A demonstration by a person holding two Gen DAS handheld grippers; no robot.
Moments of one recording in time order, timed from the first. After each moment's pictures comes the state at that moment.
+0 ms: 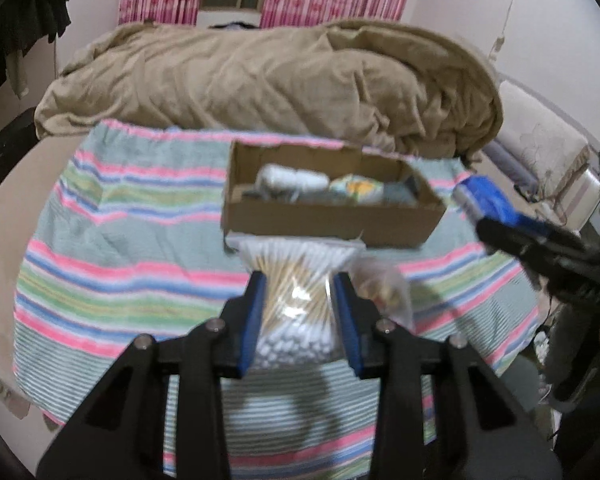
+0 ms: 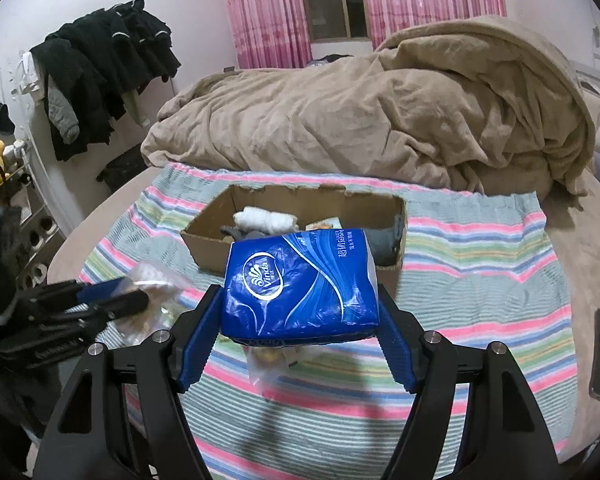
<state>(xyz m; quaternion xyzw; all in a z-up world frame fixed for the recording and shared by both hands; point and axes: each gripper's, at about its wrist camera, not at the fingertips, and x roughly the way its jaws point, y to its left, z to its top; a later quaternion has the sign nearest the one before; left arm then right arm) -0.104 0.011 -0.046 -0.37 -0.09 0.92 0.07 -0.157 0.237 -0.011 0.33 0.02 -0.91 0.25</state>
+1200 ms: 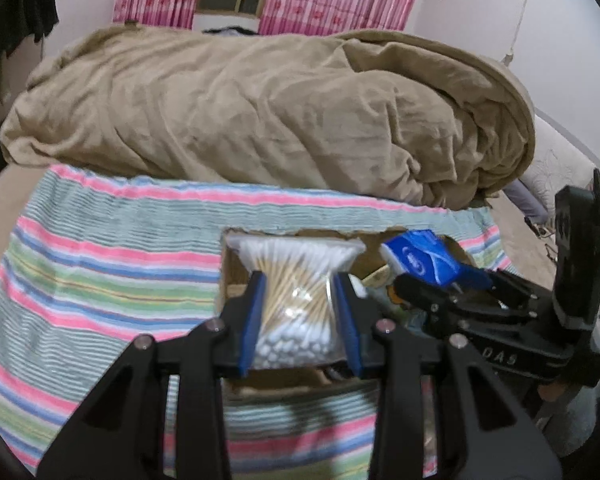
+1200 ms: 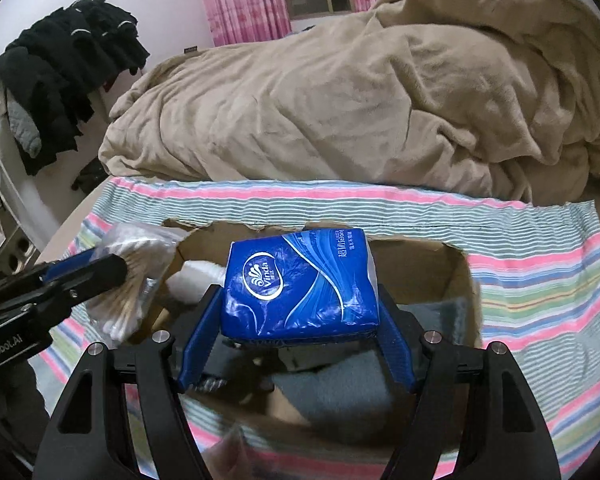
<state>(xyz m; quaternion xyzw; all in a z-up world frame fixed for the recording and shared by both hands) -0.258 -0.012 -0.060 -0.36 -0.11 0.92 0.07 -0.301 0.175 -0.062 0.38 0.00 -0.90 0.23</state>
